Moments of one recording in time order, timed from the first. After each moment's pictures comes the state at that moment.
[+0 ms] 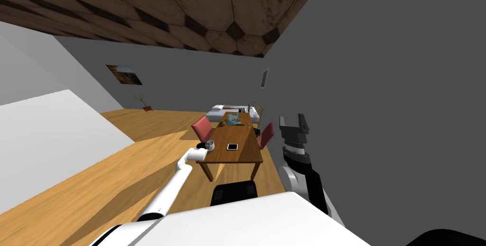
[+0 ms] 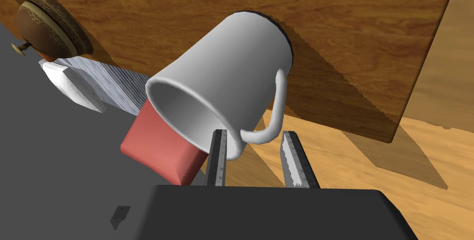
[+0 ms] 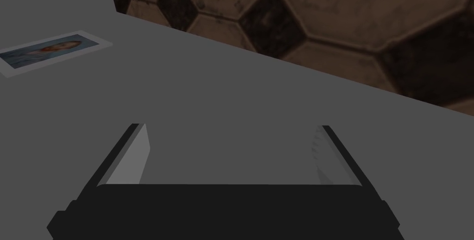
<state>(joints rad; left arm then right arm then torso) -0.21 0.23 0.00 -1.17 -0.02 0.76 -0.15 0.51 -0.04 -0.02 -2.39 -0.10 -0.54 -0.07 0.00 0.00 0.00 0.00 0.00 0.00</state>
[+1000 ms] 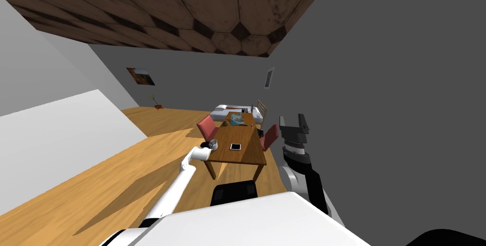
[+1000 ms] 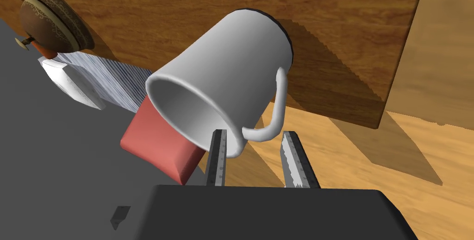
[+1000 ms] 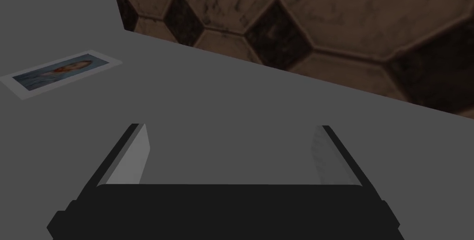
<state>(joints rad) -0.18 0.19 -0.04 -1.29 -0.06 0.84 -0.15 0.51 -0.04 -0.02 -2.39 -0.10 -0.54 -0.07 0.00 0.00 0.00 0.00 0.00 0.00</state>
